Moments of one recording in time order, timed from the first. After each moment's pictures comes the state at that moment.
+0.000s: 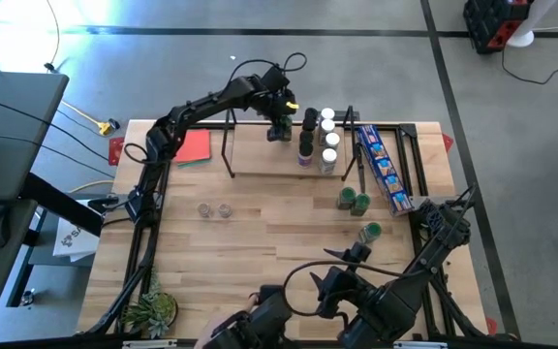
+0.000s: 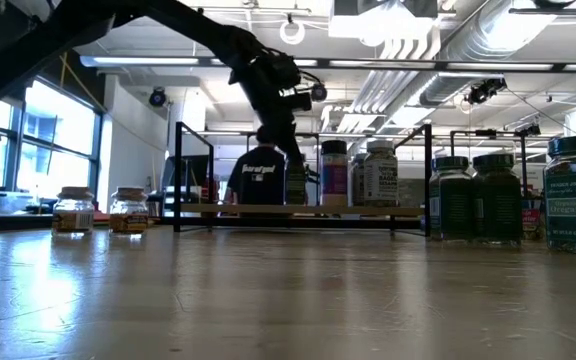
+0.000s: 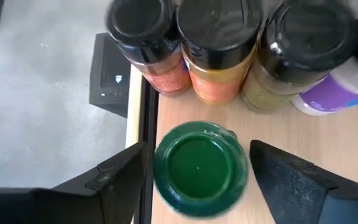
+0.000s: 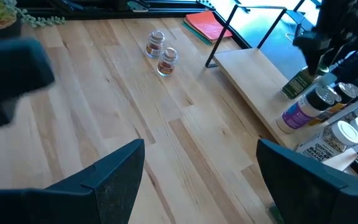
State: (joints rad) left arm 0.64 2.18 2.04 -0.85 0.17 0.63; right arm 0.81 2.05 2.09 -1.57 1.00 1.17
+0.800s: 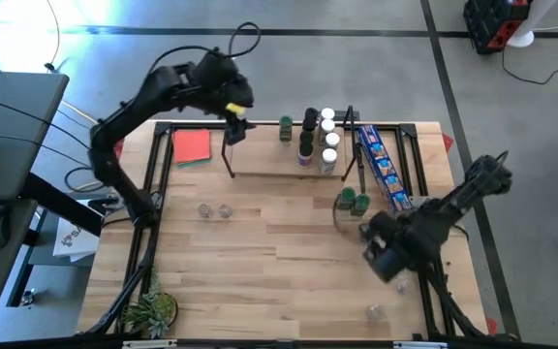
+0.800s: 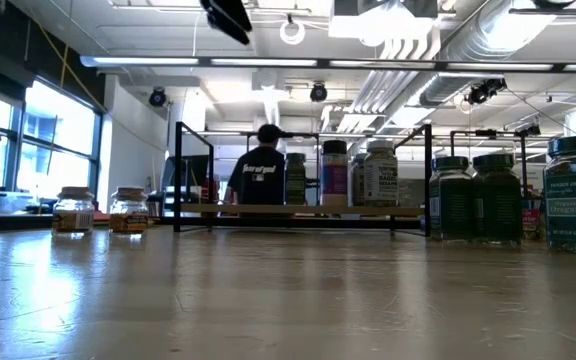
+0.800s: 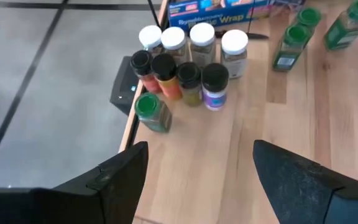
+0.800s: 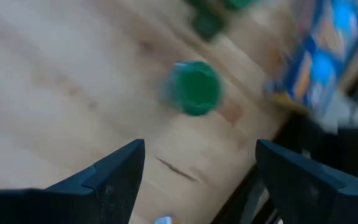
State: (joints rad) left arm 0.49 1.64 2.04 -1.22 0.04 0.33; right arm 0.68 1.46 1.29 -1.57 0.24 1.56
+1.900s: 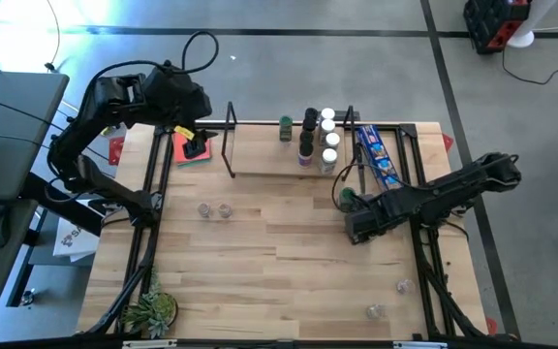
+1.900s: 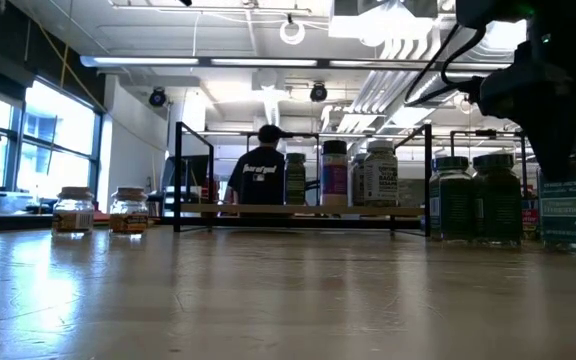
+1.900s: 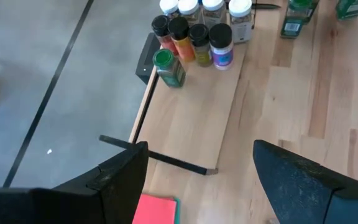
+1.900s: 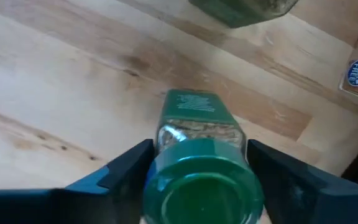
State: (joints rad) left arm 0.37 1.42 2.04 -1.47 -0.17 0.24; right arm 0.26 1.35 0.87 -1.07 0.00 1.40
